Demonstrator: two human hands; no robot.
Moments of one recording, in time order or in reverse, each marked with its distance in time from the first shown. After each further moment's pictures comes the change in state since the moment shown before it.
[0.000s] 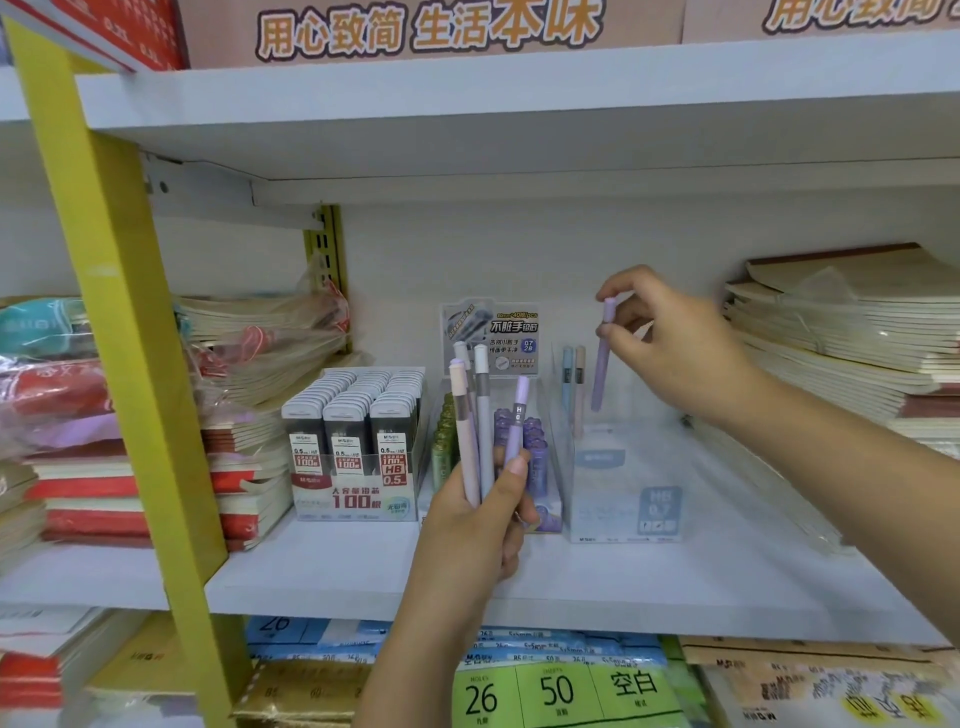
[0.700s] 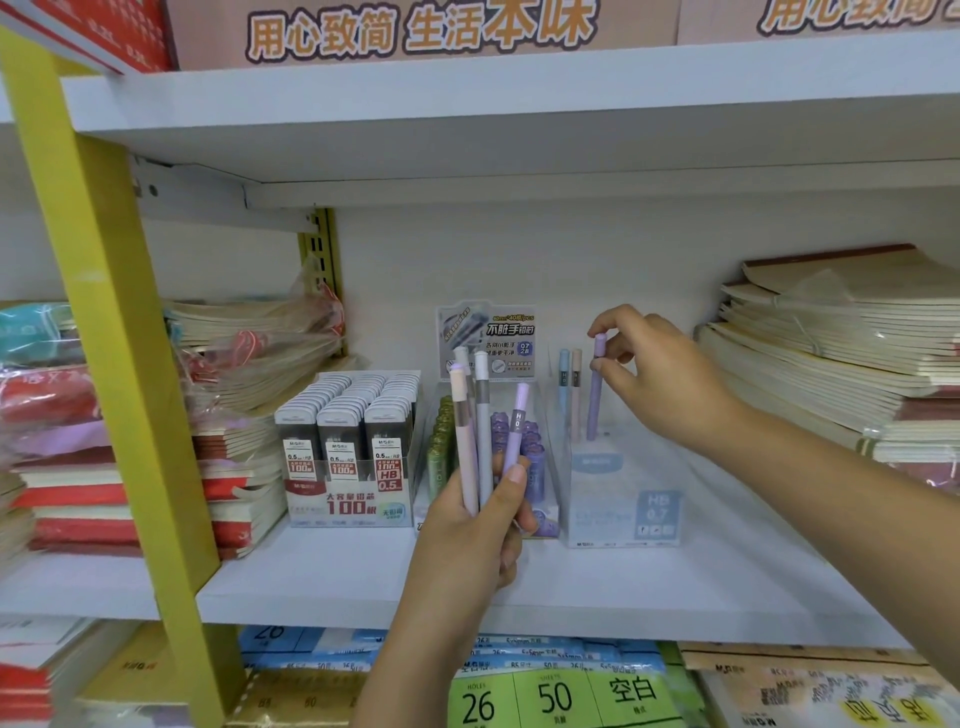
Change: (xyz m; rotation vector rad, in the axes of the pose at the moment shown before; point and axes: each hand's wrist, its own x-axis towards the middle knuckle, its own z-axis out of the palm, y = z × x) left_hand -0.001 -0.001 -0.001 0.029 0.011 -0.048; right_hand -0.010 0.018 0.021 -0.114 -0.063 -0.018
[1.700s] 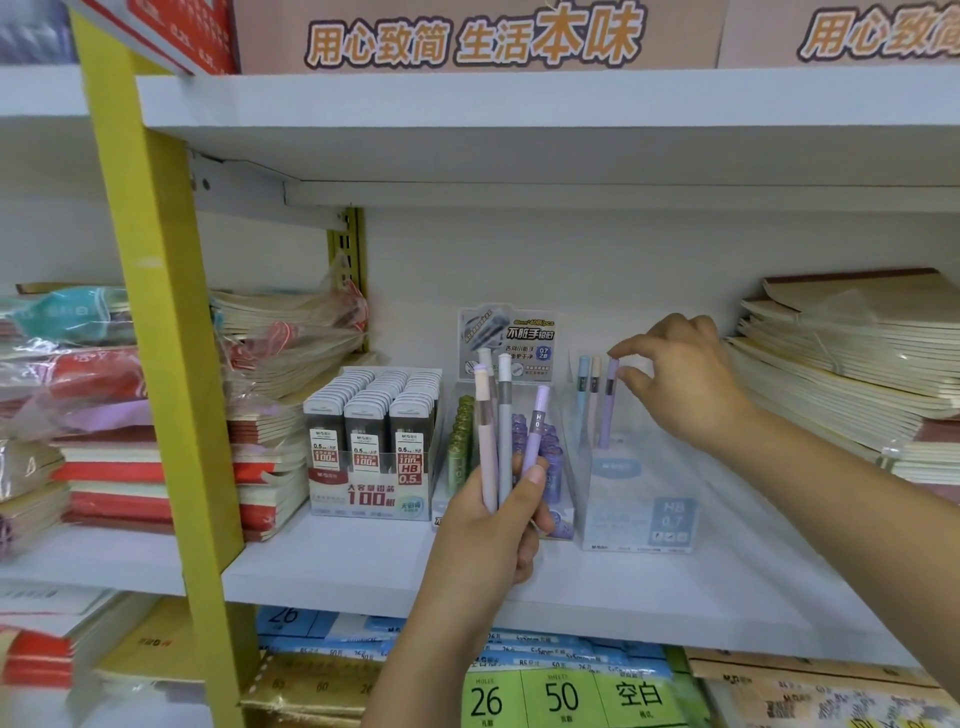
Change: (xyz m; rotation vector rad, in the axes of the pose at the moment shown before) left_hand 0.002 -0.005 -0.004 -0.053 -0.022 0.033; right_hand 0.009 0.005 0.003 -0.289 -0.028 0.098
